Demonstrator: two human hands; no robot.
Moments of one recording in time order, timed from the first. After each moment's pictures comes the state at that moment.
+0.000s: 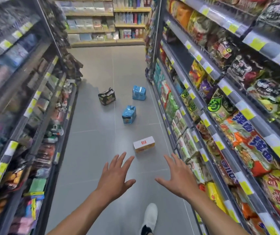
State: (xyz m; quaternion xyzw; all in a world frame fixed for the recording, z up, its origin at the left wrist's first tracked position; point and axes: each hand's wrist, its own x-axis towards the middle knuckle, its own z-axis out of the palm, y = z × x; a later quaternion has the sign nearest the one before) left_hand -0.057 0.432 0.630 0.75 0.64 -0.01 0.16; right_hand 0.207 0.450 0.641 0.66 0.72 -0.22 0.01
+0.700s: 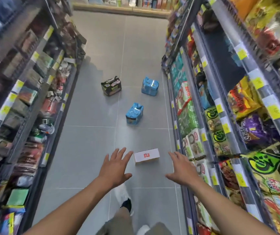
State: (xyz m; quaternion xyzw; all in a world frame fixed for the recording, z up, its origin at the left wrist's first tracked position) left_hand -0.111 0.777 0.560 0.71 0.66 -0.09 0.24; right_hand 0.176 0.838 0.567 0.61 0.74 -0.24 0.17
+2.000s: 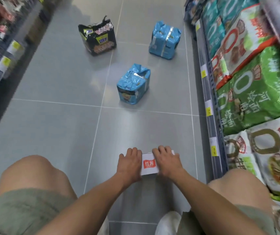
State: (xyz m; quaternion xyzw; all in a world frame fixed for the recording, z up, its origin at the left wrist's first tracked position) left_hand -0.021 0.990 -0.037 0.69 0.67 -0.17 0.22; right_hand 0.150 1.050 -0.044 0.47 0.83 -0.15 0.27
